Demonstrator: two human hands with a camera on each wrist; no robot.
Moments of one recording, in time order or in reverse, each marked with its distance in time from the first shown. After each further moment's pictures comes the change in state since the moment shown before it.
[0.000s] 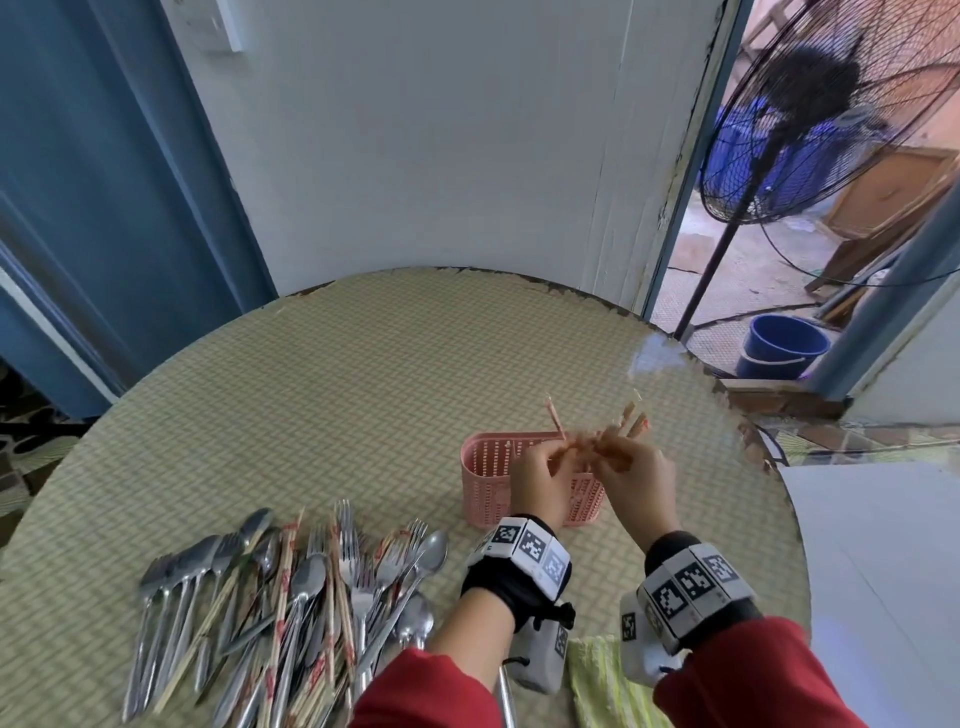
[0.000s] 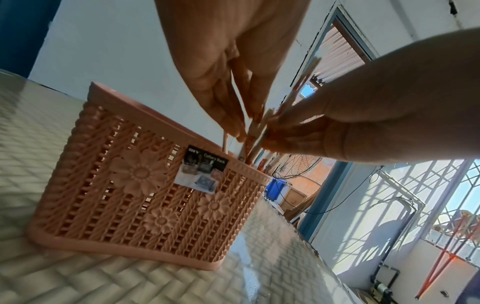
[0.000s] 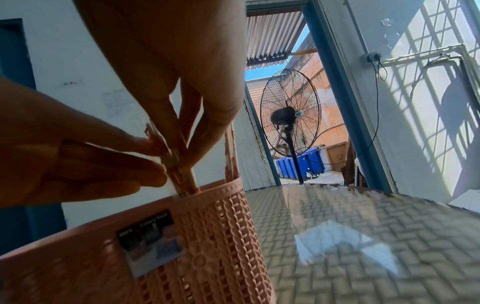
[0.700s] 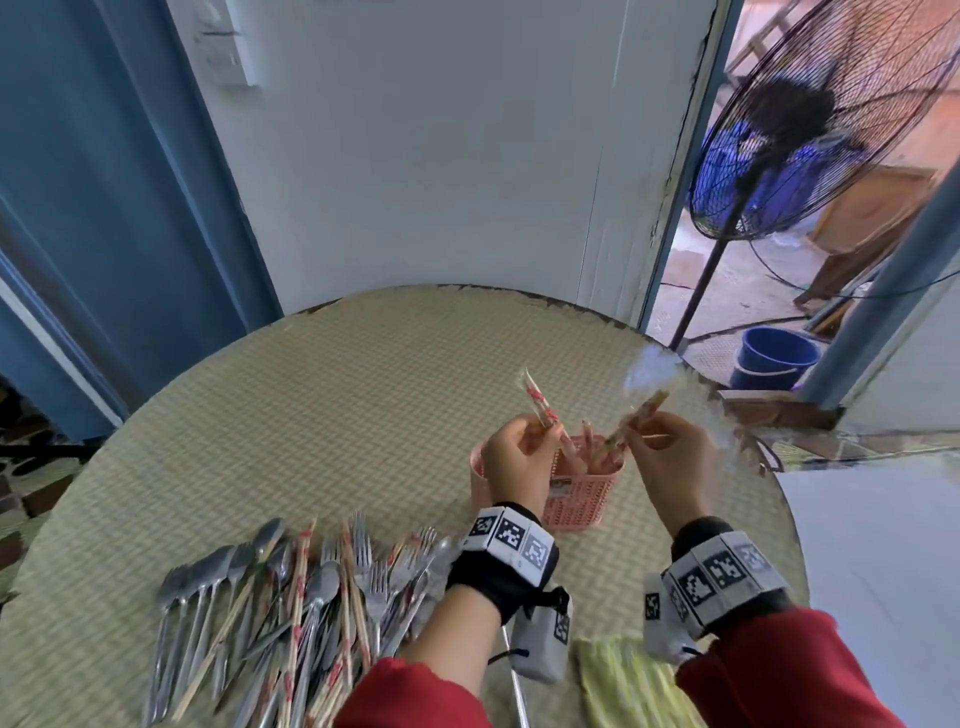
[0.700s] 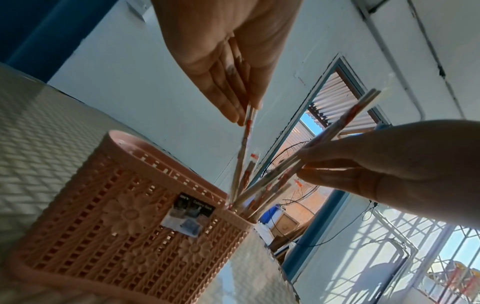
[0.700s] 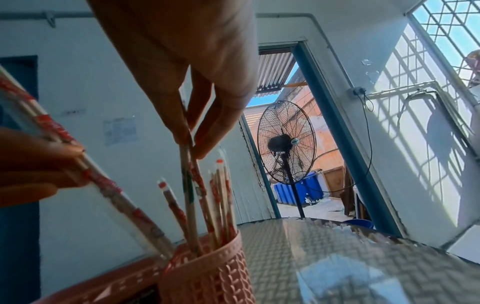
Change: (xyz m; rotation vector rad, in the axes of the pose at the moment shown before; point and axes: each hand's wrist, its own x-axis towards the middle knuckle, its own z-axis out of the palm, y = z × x) left_hand -0.006 0.026 -0.037 -0.167 0.197 0.047; right_hand 0.005 -0.017 -0.029 0.016 0.244 0.003
